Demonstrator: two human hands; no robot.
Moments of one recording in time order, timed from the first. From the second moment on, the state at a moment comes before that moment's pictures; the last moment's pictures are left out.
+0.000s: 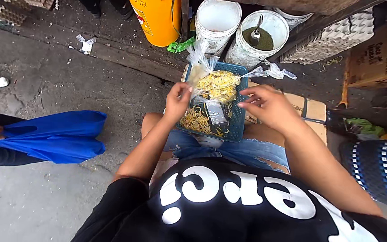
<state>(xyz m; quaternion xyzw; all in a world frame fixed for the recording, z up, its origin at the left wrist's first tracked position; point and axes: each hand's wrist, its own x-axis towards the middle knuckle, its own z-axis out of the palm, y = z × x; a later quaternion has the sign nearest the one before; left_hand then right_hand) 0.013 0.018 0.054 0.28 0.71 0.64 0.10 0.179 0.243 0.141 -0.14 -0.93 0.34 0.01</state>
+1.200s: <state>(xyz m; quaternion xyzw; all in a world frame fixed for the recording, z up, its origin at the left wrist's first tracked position) 0.069 0.019 -0.022 0.37 0.71 0.56 0.21 0.199 0.216 0.062 -0.20 -0.84 0.51 -0.05</state>
